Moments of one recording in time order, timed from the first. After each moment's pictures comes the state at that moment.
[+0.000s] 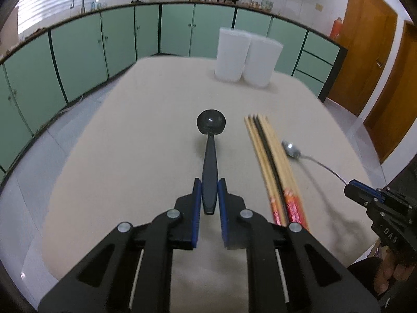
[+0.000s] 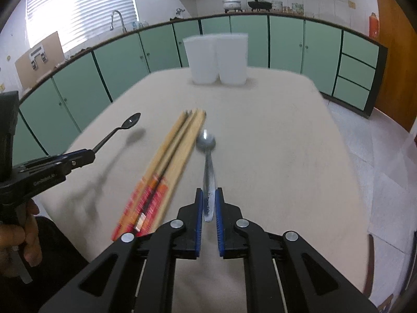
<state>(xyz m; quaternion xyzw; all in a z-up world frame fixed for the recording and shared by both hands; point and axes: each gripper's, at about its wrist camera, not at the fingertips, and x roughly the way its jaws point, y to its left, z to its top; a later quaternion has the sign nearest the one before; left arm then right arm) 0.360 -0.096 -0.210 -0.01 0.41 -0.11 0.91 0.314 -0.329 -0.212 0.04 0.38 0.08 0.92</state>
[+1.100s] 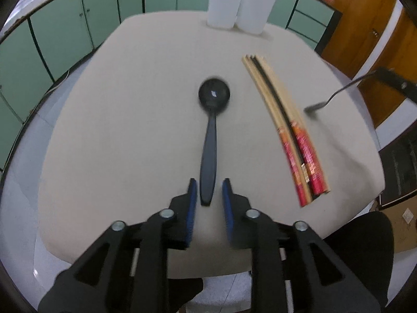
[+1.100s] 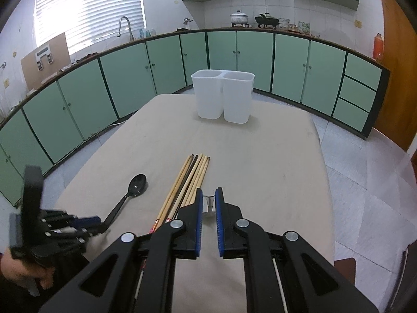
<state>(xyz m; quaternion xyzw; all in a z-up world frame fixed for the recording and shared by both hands) 0.350 -0.086 -0.248 0.02 0.52 -0.14 0.84 0.328 -0.330 -0.153 0.02 0.36 0.08 0.93</state>
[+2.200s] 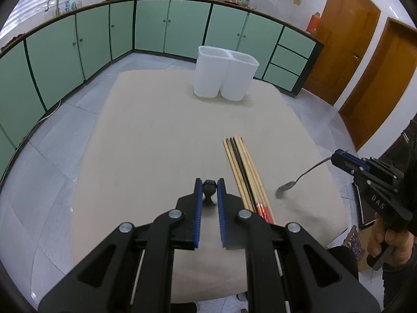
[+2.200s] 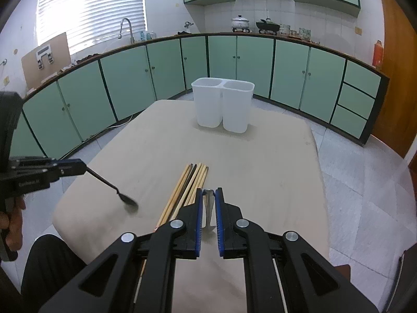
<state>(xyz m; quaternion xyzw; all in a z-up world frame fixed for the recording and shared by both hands) 0.384 -0.074 -0.135 -0.01 0.43 -0.19 0.88 0.333 -0.327 -0.135 0.00 0.35 0.08 0.93</state>
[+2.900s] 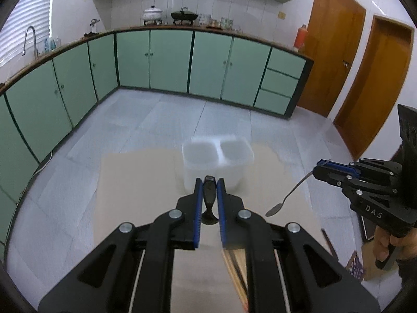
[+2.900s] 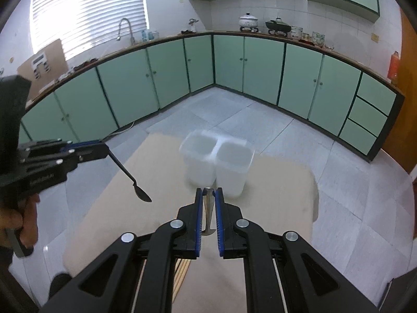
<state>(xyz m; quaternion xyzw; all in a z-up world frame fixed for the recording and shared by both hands) 0.547 -0.136 -0.016 0.02 0.38 -0.22 0.90 0.514 -0.351 -0.015 0.01 0.38 0.09 0.92</state>
